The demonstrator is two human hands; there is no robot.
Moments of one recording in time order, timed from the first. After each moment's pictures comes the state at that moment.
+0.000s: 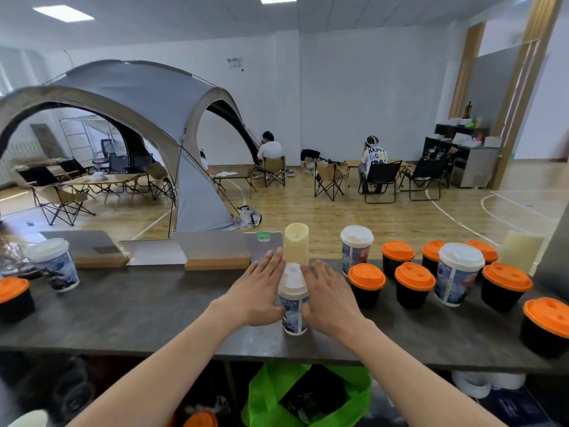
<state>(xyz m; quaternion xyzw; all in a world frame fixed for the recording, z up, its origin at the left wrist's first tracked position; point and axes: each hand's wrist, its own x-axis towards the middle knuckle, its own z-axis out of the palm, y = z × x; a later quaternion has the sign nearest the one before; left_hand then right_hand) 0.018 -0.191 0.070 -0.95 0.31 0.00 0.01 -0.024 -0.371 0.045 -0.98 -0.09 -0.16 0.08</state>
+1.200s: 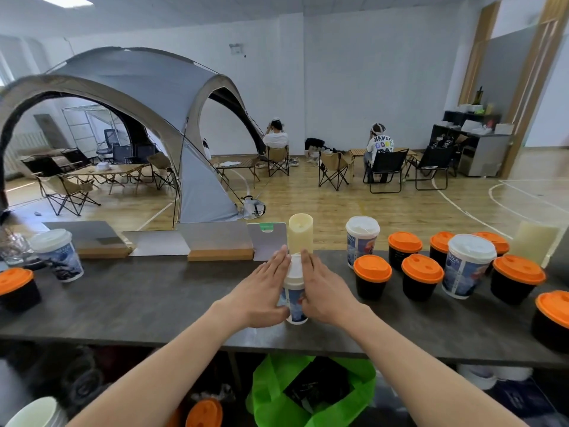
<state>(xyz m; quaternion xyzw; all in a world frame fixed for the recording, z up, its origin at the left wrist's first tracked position) 0.023 -0.184 0.048 -0.94 0.35 0.01 -0.04 -0.003 -0.364 0.037 -0.98 -0.11 -0.07 0.13</state>
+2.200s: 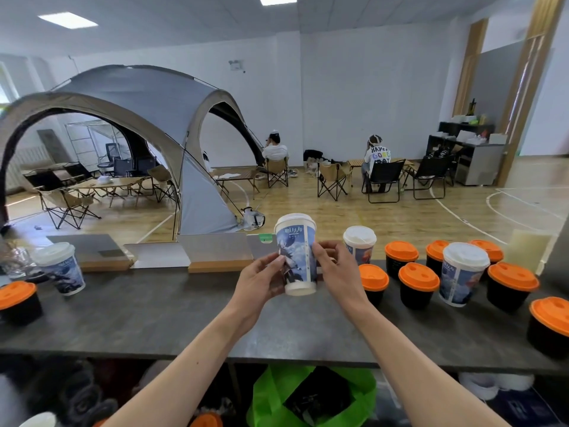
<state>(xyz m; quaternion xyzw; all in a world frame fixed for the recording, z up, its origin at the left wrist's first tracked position) 0.015 -0.203 0.067 -0.62 0.07 0.08 -0.78 0.007 -0.379 0.062 -0.74 0.05 -0.22 0.64</state>
